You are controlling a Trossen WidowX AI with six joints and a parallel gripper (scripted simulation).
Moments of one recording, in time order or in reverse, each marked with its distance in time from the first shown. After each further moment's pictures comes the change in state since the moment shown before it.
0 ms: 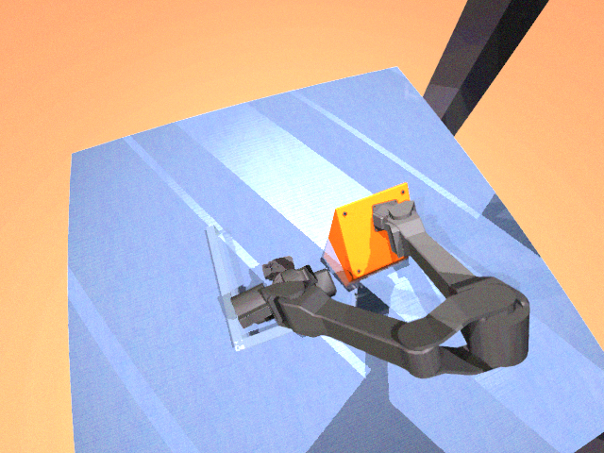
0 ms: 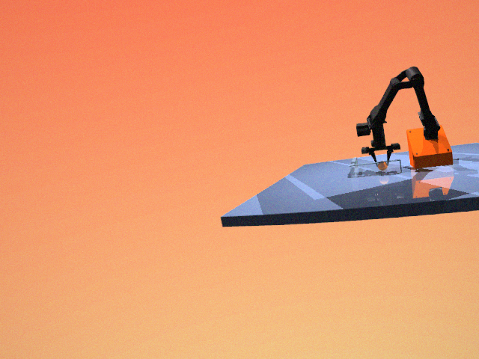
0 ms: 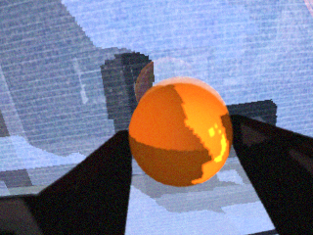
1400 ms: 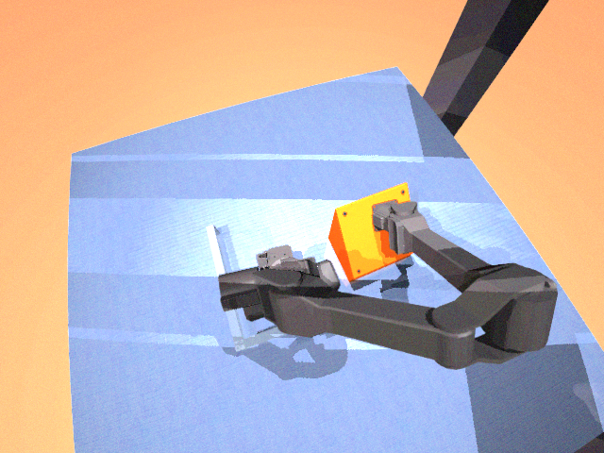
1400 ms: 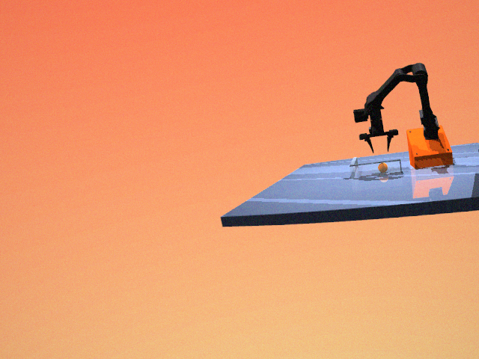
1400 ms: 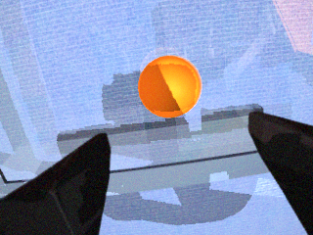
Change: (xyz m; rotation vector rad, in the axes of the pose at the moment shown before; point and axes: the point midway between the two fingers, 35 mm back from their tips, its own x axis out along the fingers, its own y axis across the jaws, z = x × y) arm -0.067 0.001 0.002 0.006 0.001 0.004
